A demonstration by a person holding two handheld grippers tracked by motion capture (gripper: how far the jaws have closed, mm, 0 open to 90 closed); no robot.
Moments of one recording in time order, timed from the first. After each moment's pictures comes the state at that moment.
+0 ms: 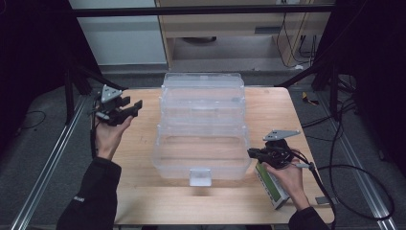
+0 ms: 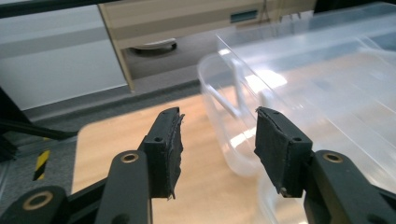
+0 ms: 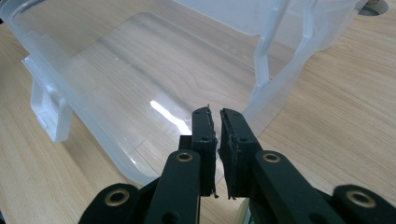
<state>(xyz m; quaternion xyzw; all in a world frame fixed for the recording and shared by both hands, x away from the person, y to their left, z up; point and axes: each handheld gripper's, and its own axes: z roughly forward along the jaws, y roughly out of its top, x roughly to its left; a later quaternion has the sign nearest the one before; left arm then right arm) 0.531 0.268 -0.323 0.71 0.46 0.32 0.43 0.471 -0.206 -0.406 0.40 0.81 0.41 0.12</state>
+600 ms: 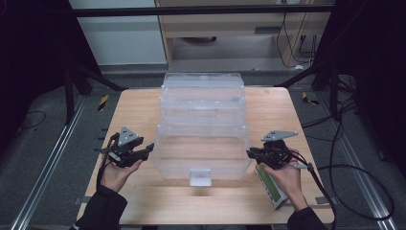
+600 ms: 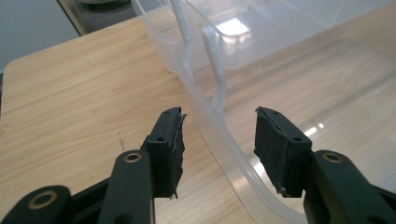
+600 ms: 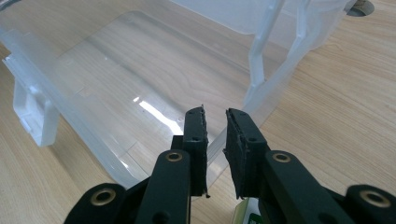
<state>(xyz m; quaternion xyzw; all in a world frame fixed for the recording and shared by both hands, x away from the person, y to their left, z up) 0.469 0.242 -0.393 0.79 0.42 0.25 0.37 0.470 -0.201 -0.409 0.41 0.81 0.40 0.14</state>
